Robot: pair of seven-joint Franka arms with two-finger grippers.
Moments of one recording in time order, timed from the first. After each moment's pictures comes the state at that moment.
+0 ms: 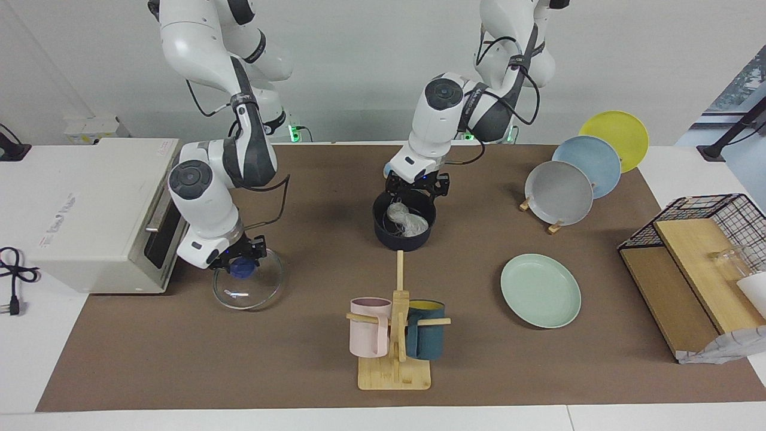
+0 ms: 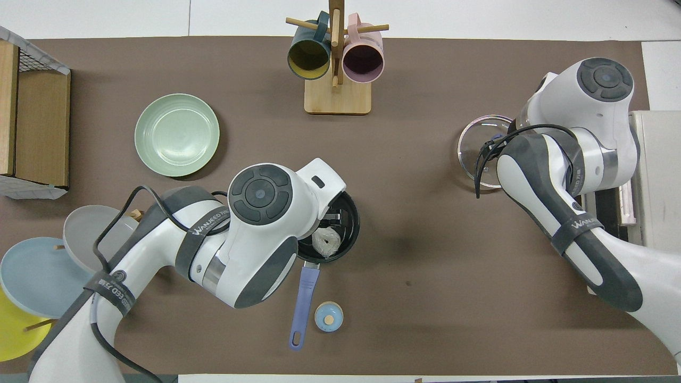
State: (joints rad) left arm -0.56 0.14 -0.15 -1.96 -0.08 2.11 -0.56; right arm -0.12 0.37 0.21 -1.78 -0.14 2.09 -0.11
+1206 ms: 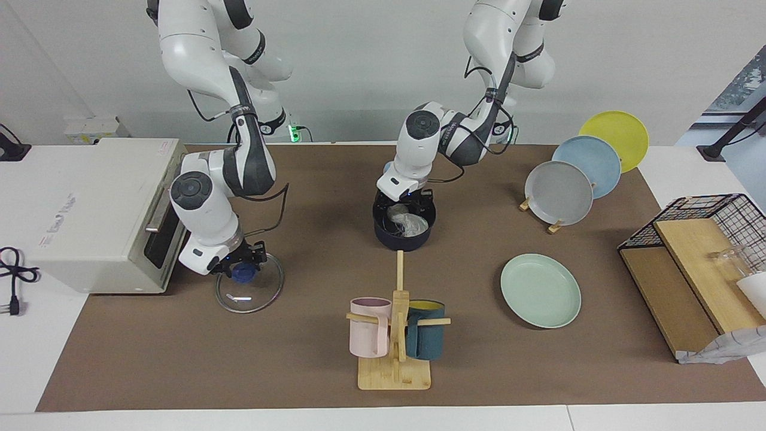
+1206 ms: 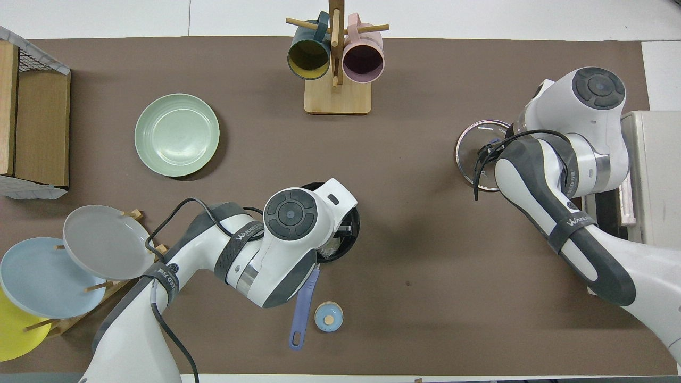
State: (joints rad) left arm -0.60 0.24 -0.15 -2.04 -0.07 2.30 -0.59; right arm -0.12 0.39 0.21 -1.81 -0.14 2.14 -0.11
